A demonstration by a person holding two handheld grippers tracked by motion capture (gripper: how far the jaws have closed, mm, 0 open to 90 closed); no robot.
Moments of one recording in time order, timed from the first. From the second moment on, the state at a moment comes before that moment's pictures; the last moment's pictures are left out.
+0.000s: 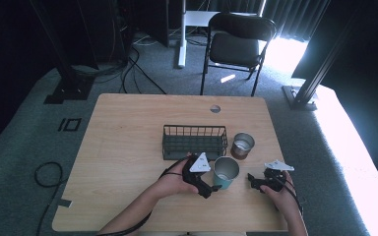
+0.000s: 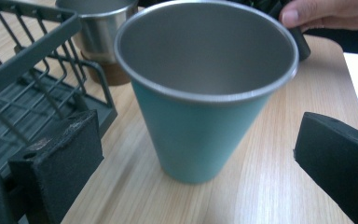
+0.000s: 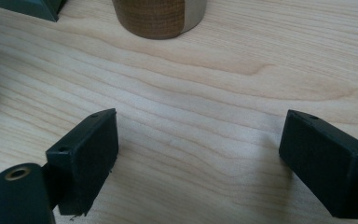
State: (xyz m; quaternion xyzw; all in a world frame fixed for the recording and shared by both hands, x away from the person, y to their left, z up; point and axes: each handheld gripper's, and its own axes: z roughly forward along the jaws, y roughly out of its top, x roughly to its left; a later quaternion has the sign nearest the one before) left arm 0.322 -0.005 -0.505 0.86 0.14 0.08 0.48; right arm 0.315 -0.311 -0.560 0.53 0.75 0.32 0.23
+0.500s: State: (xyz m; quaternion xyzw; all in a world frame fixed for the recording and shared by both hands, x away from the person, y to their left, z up) left arm 0.328 -0.025 -0.510 0.86 0.13 0.08 0.49; right arm 0.315 -0.311 -0.560 0.53 0.75 0.32 0.22
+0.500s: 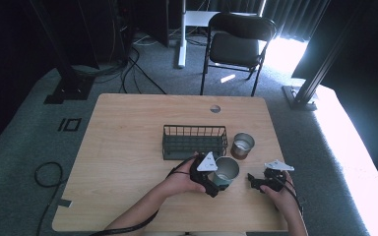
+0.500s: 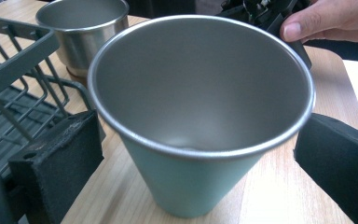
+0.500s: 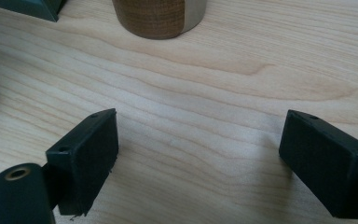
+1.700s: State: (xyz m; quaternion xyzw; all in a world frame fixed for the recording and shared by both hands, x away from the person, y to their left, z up) left arm 0.330 -0.039 -0.498 0.86 0.13 0.08 0.49; right arm 0.315 -0.311 -0.560 0.53 0.75 0.32 0.22
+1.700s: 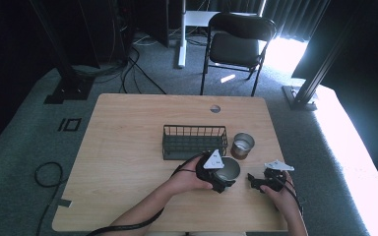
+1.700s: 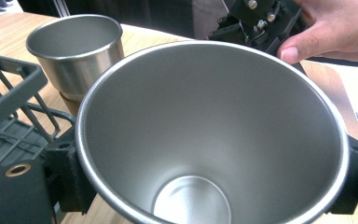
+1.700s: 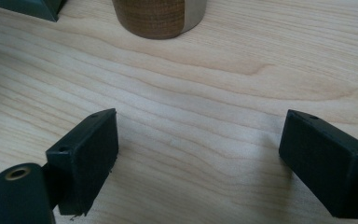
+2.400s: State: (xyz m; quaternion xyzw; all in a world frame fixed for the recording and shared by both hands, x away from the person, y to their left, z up) left arm 0.334 -0.008 -0.452 0.82 0.16 0.10 0.53; right arm 0.315 -0.311 -0.560 0.53 0.75 0.32 0.23
